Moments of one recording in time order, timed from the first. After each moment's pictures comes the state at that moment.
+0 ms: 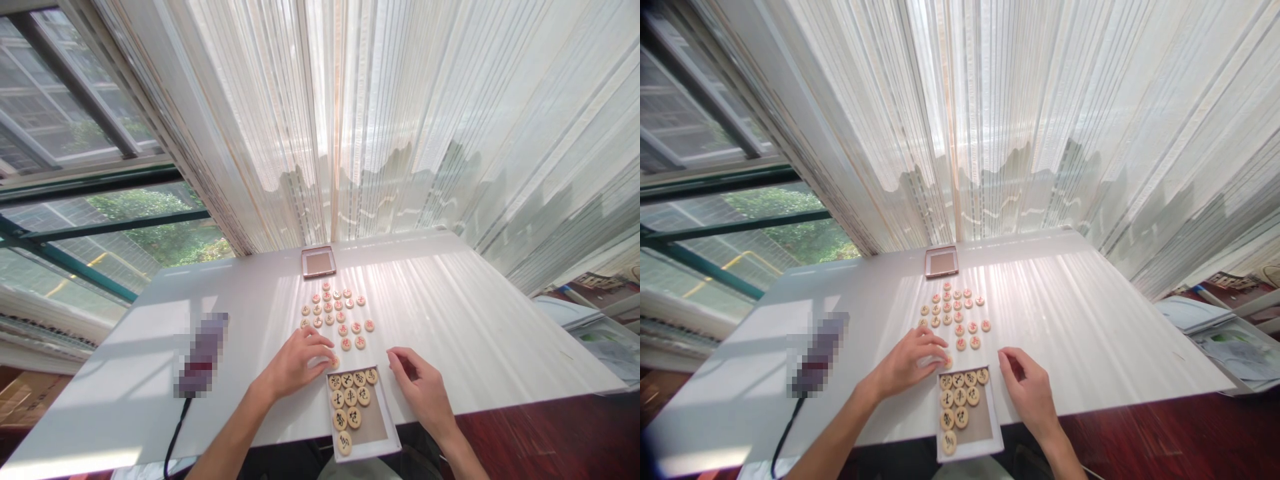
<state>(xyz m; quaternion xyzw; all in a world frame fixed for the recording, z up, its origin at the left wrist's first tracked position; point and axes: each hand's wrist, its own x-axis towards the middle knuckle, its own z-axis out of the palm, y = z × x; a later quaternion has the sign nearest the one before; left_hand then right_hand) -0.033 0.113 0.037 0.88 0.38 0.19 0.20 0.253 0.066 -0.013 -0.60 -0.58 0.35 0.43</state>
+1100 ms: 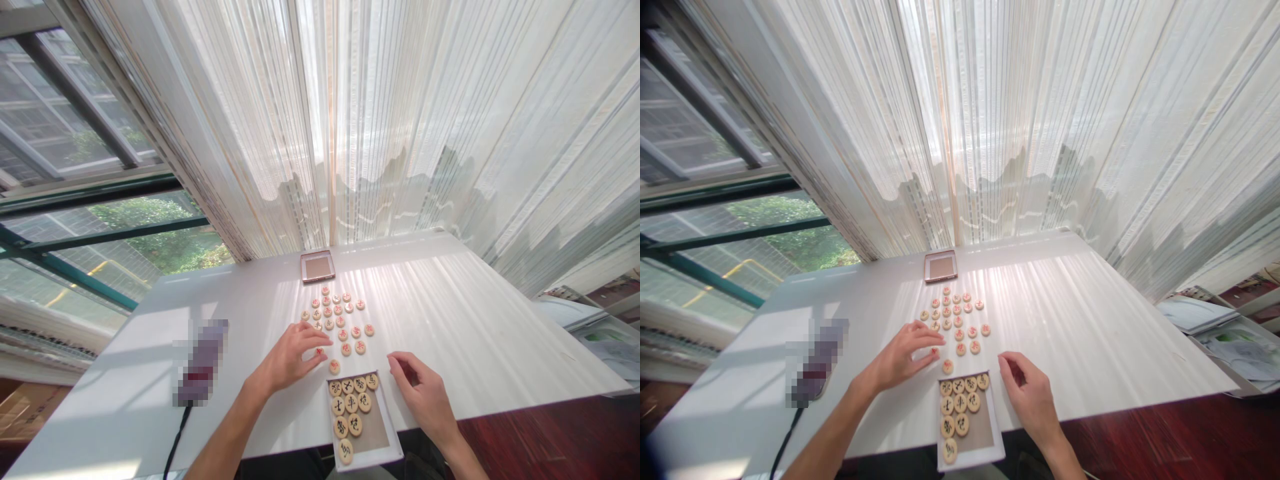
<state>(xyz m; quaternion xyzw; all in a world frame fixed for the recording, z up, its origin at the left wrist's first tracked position) -0.043 0.130 0.046 0.89 0.38 0.21 0.16 0.250 0.066 -0.010 -0.60 -0.58 0.33 0.44</state>
